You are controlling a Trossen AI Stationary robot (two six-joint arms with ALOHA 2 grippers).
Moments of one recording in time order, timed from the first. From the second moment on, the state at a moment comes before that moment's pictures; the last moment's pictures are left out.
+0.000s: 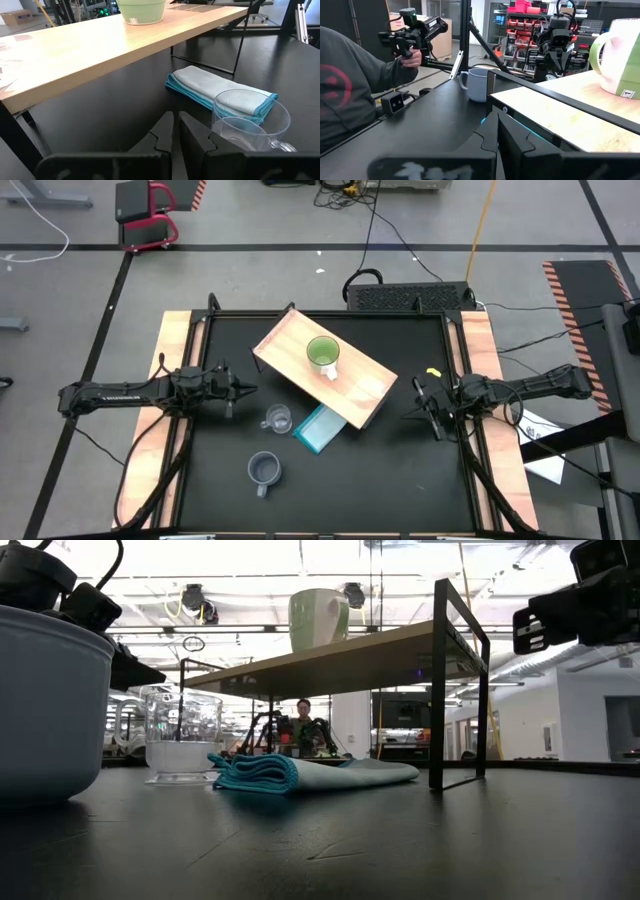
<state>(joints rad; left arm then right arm) 0.13 0.25 0.01 0.01 0.02 0.05 0.12 0.30 0.02 0.27 -0.21 -0.07</state>
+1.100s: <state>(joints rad) 0.13 0.31 0.26 0.04 -0.06 -0.03 0.12 0.30 0.02 0.27 -0.21 -0.06</state>
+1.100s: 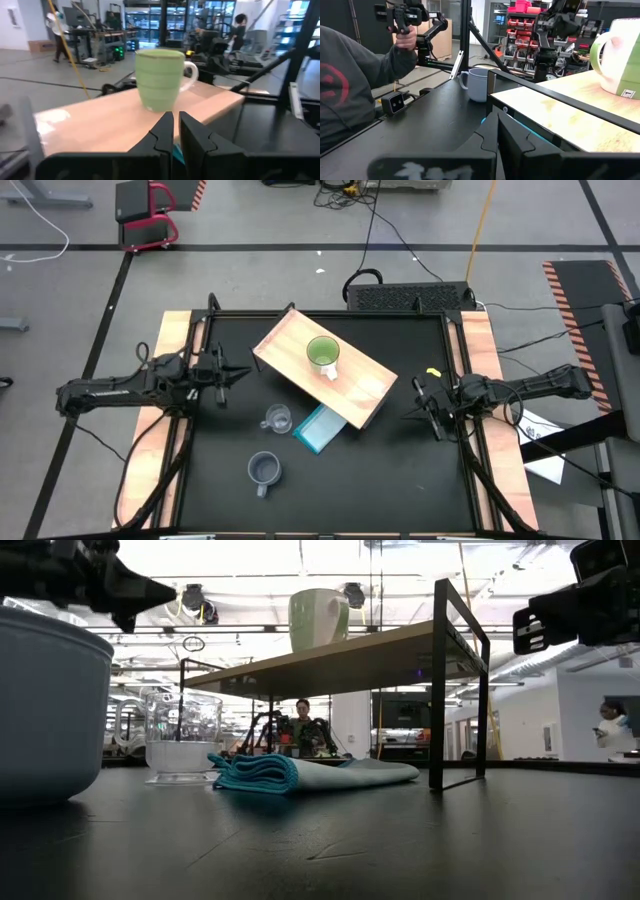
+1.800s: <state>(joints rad) 0.17 0.77 0.44 0.27 -0.03 0.06 0.12 0.30 0.02 0.27 -0.21 -0.03</state>
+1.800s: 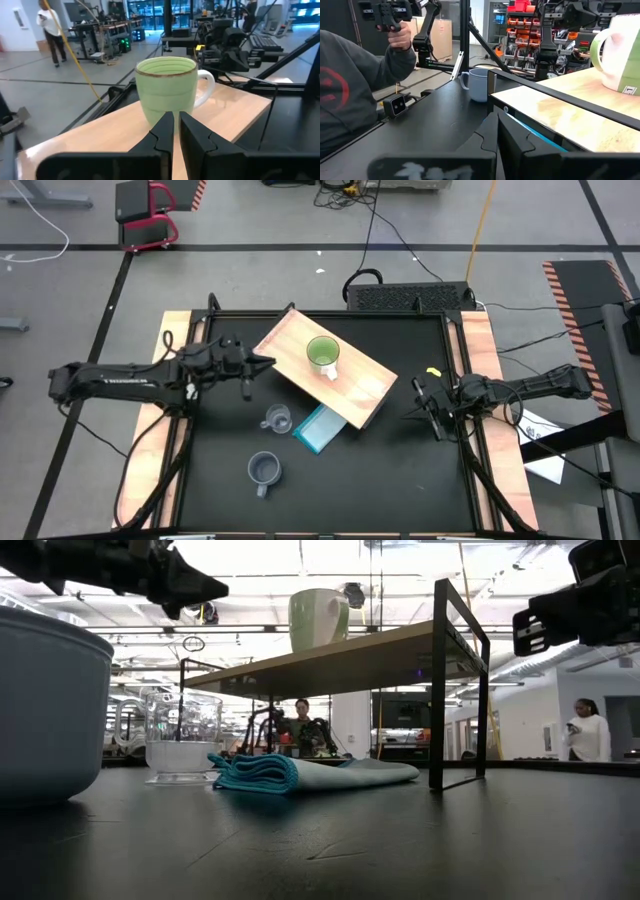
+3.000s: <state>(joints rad) 0.22 1.02 0.75 0.23 0.19 0.07 0.12 0.30 0.02 0.26 -0.21 -0.04</state>
